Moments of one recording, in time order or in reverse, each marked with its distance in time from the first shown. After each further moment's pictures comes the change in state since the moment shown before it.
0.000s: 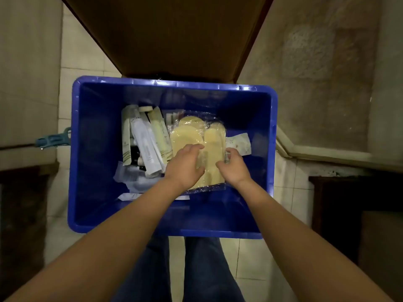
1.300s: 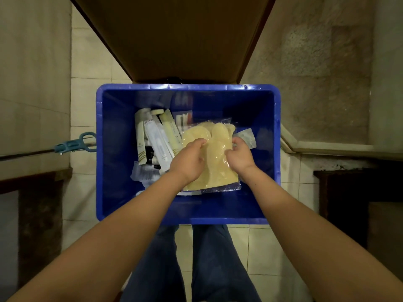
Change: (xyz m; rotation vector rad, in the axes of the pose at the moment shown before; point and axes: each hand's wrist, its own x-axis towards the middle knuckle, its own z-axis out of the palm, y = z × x) left_hand -0.019 -0.004 -0.033 -0.136 -0.042 -0.063; right_hand -0.036 -0.050 -0.004 0.209 0.033 0.064
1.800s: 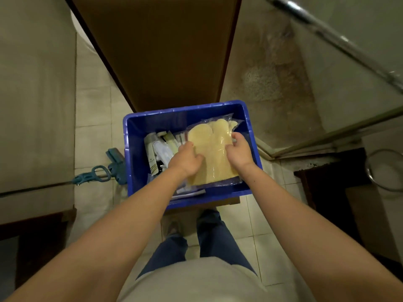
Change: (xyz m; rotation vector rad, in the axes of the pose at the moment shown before) left_hand -0.094 0.028 -0.059 0.067 0.036 0.050; right_hand -0.160 -0.040 -0.006 0.180 0.249 -0.233
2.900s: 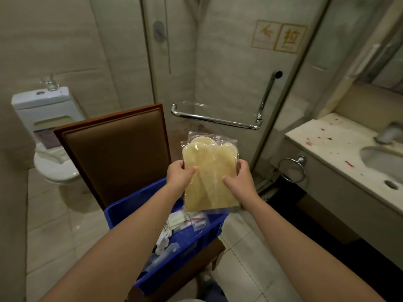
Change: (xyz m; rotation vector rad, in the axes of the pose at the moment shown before) left_hand -0.152 0.116 -0.064 -0.521 0.085 0.445; right_hand -0.200 -0.010 -0.071 0.231 0.587 -0.270
